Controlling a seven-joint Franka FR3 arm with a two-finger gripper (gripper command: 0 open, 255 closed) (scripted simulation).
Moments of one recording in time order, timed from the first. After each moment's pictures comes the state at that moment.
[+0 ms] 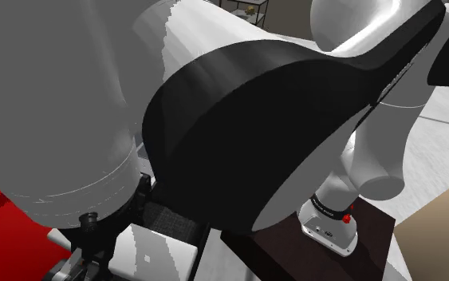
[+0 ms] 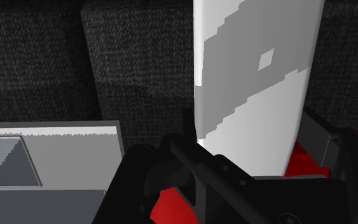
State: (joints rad) arm 0.61 0.20 0.69 -1.64 -0.20 1.81 0.85
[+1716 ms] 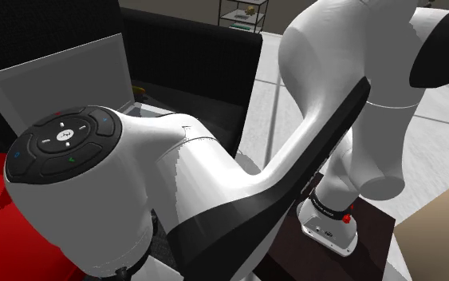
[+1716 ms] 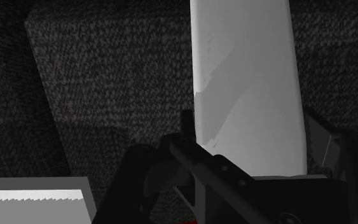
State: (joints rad) arm 0.62 0.27 0.67 -1.85 -0.27 2.08 0.91
